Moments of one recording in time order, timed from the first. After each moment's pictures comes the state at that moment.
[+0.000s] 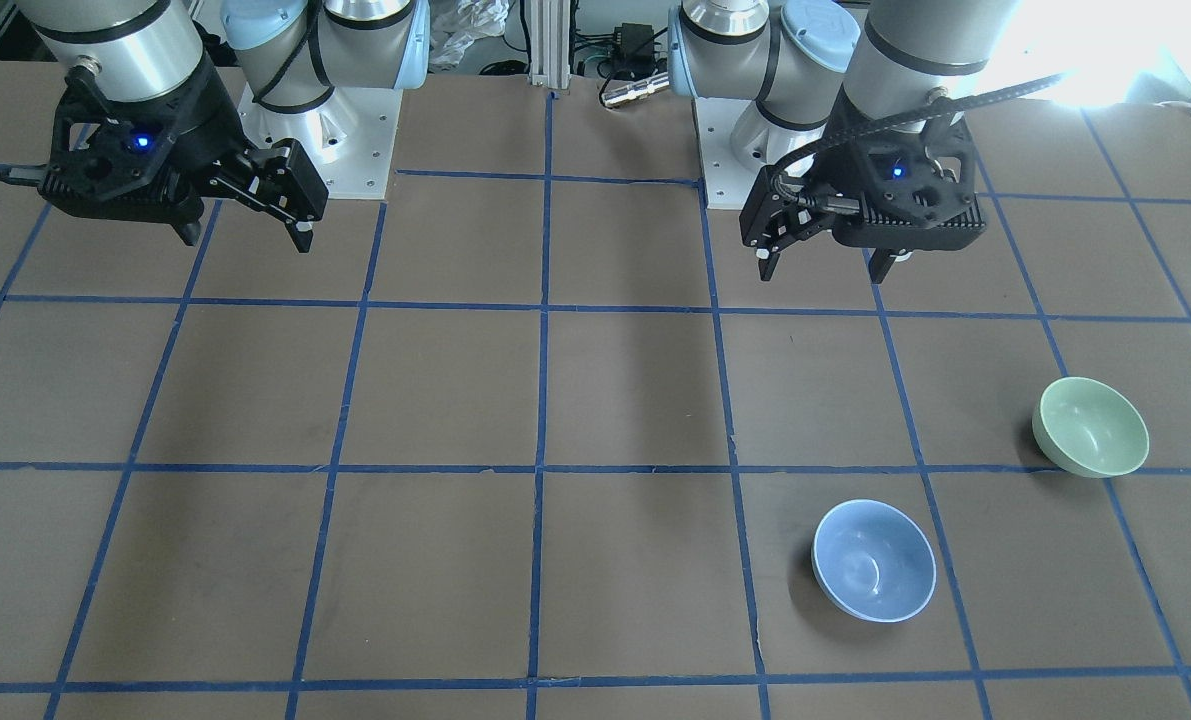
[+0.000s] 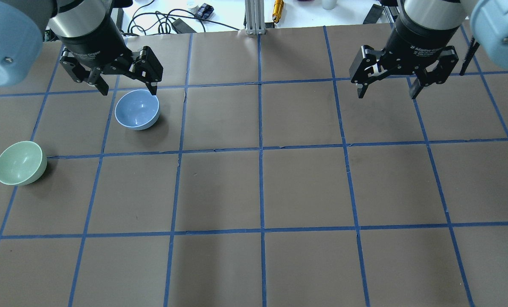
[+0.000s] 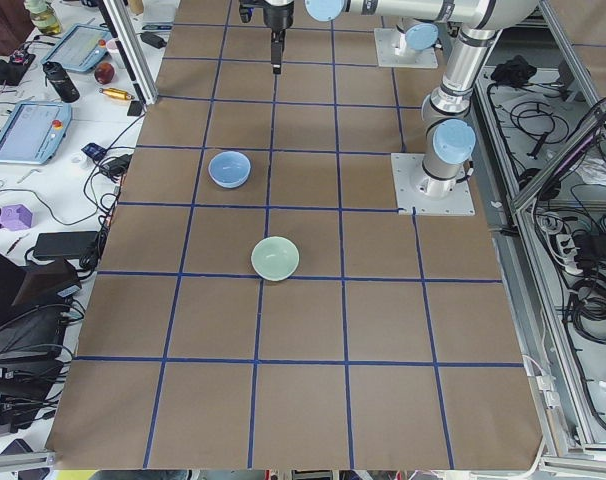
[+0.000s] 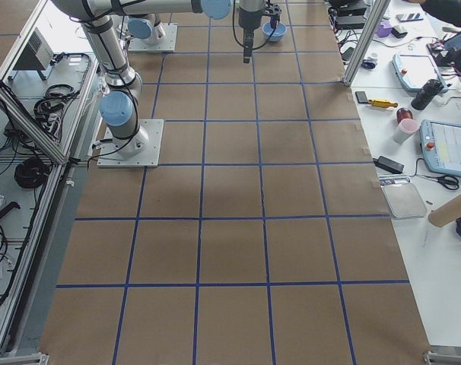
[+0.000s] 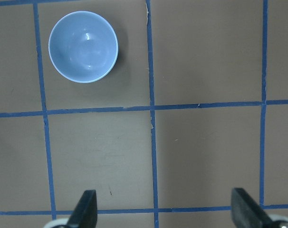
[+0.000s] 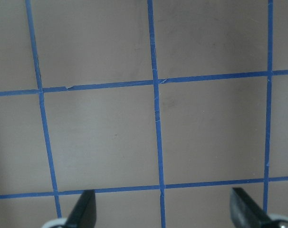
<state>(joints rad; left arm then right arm) -1.61 -1.61 -1.50 -1.56 1.60 -0.01 1.57 -1.57 1.53 -1.51 -1.56 0.06</state>
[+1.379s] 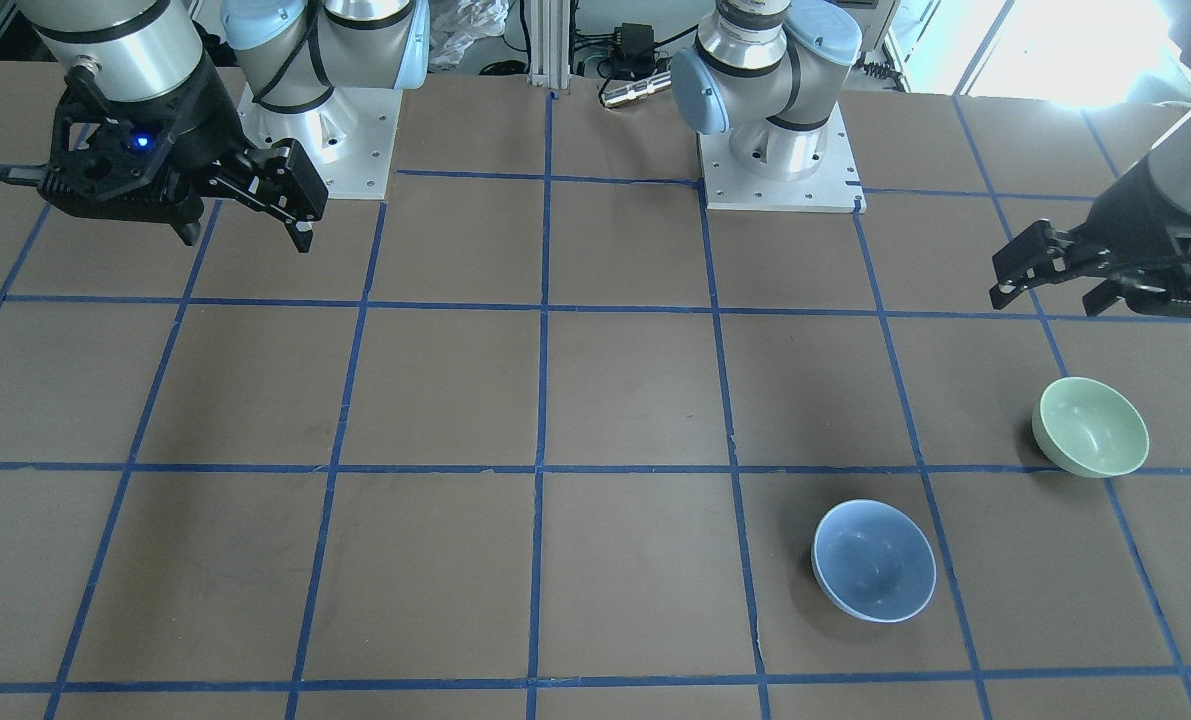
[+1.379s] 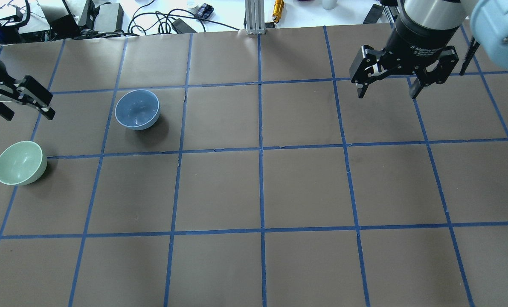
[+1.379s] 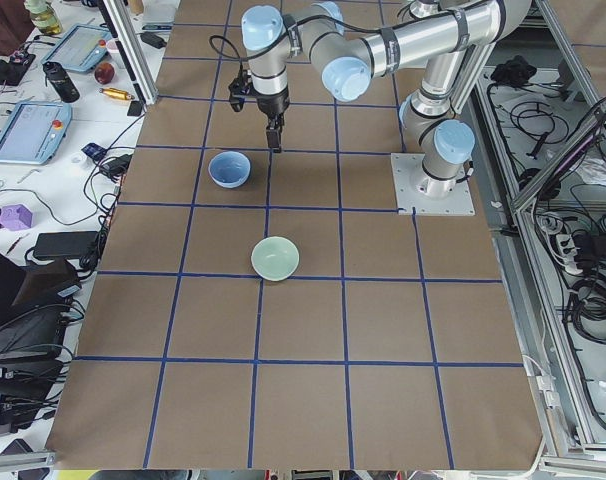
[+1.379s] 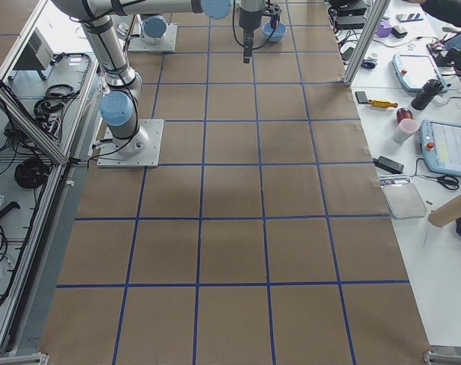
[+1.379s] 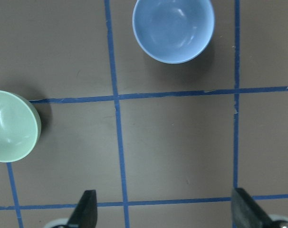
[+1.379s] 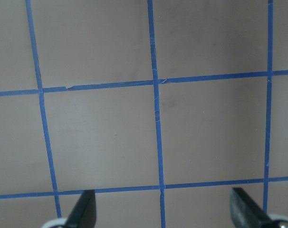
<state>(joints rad) -1.08 -1.63 -1.60 -1.56 1.58 0.55 1.57 -1.57 1.53 -1.51 -1.56 0.06</state>
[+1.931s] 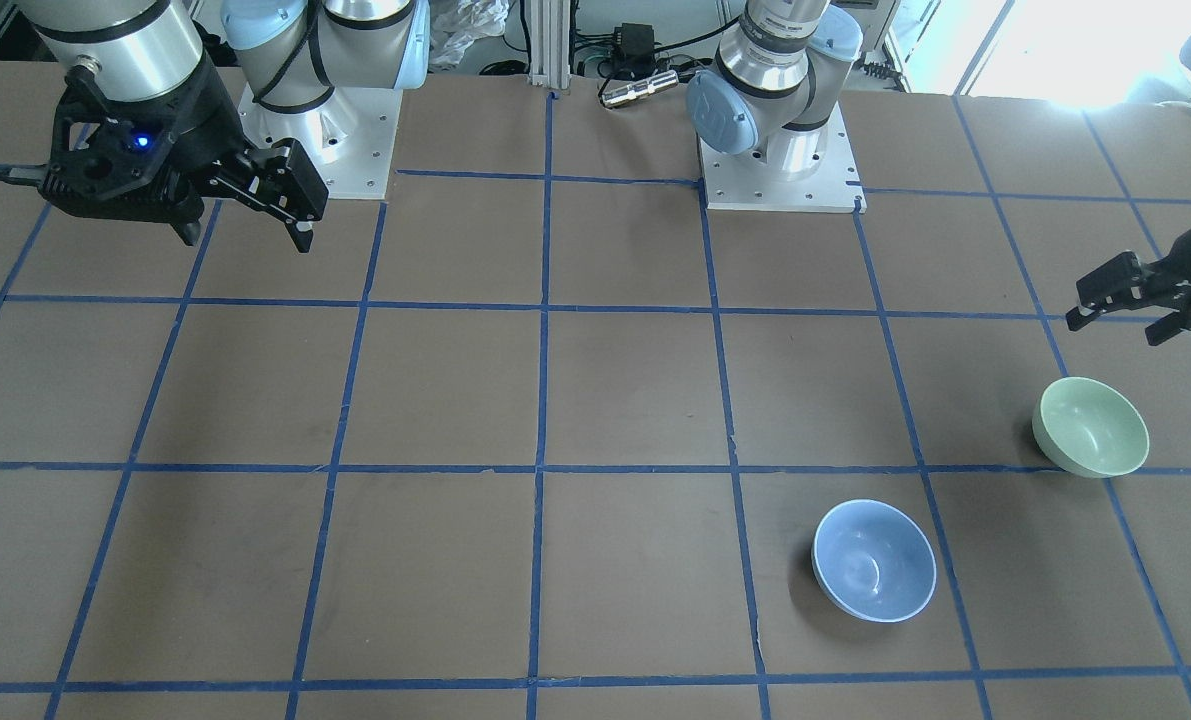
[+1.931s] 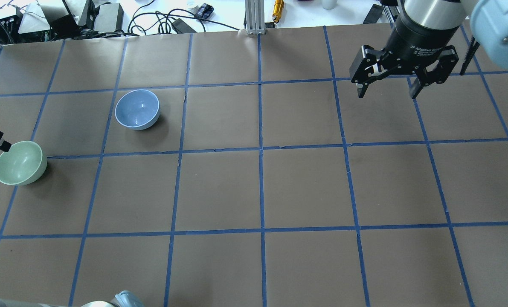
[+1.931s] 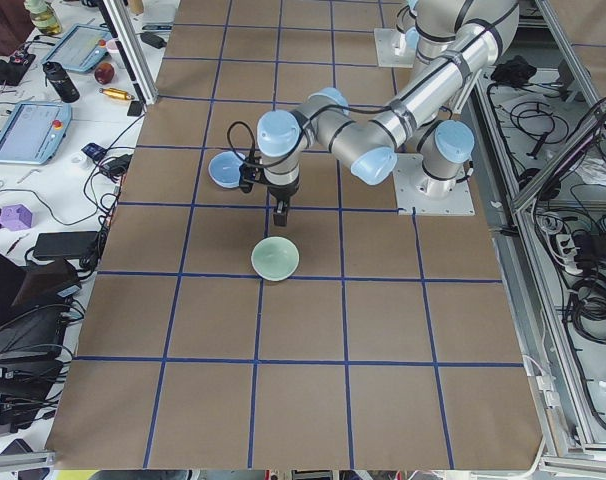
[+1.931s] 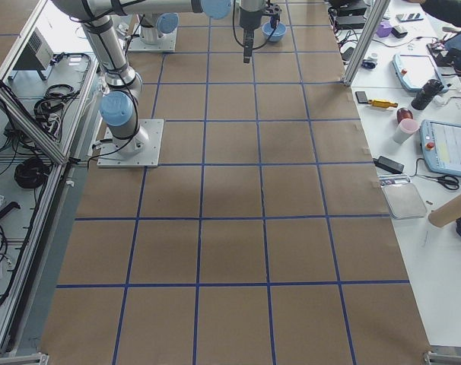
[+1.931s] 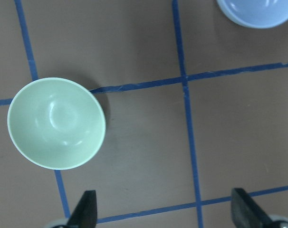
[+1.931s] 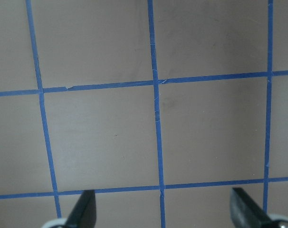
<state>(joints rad) -0.79 -1.77 -1.72 -1.28 1.52 0.91 1.57 -1.57 1.53 -1.51 -1.56 0.06</state>
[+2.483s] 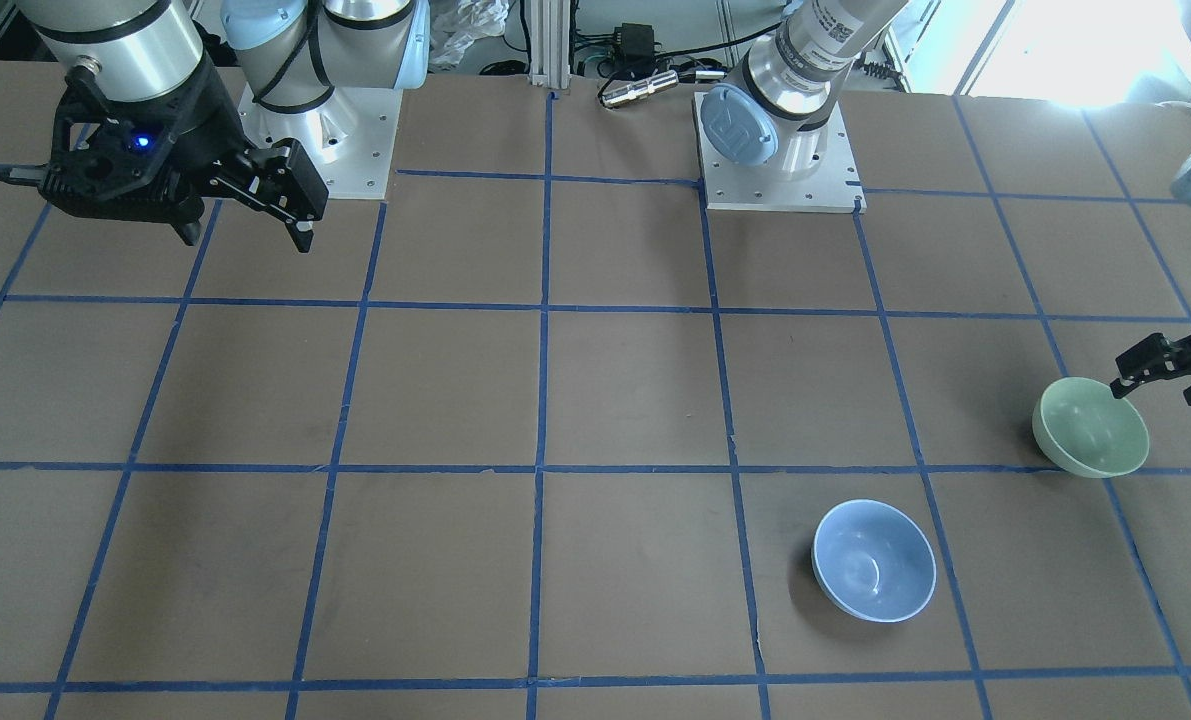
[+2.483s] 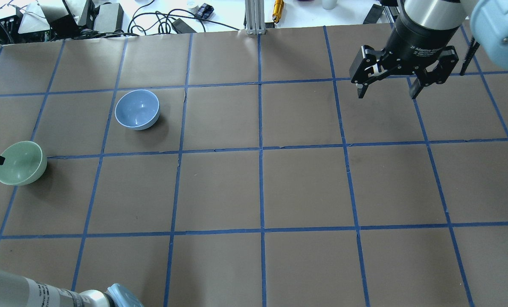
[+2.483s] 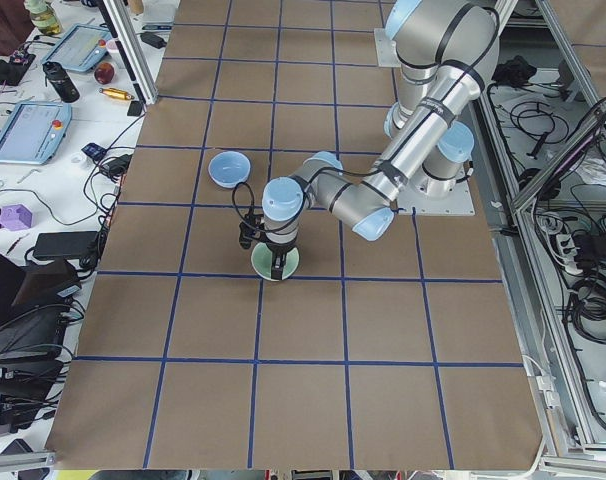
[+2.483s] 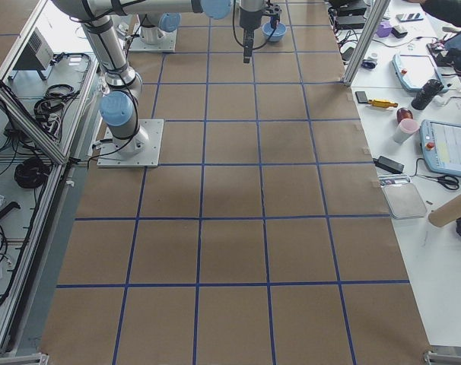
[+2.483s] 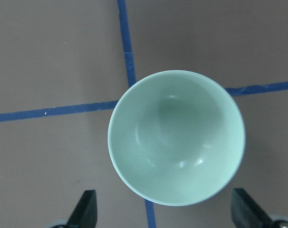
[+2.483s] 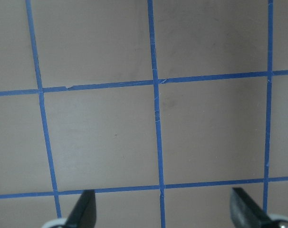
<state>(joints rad) -0.71 -1.95 -1.74 -0.98 1.53 0.95 1.57 -1.57 1.53 -1.51 -1.56 0.06</state>
